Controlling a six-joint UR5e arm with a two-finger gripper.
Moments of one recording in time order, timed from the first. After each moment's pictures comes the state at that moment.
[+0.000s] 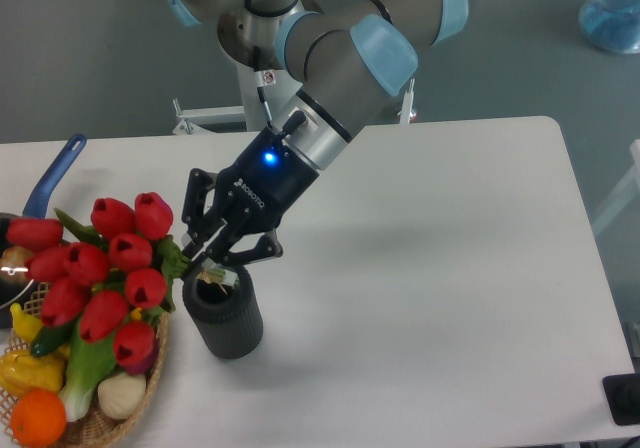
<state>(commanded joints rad) 2.47 -1.79 -1.72 -0.72 0.43 0.94</state>
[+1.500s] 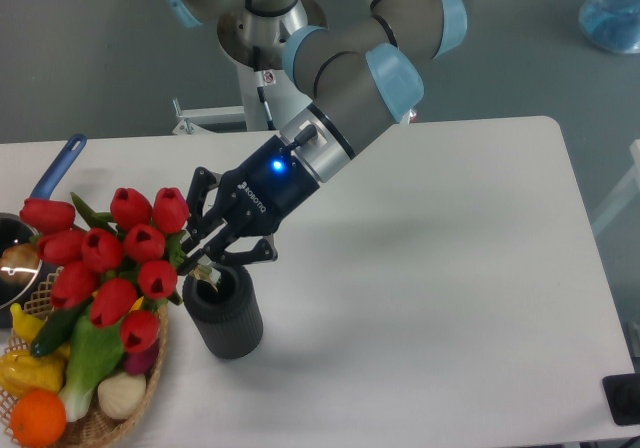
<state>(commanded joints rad) 2.48 -1.84 -1.74 -0.72 0.36 0.96</state>
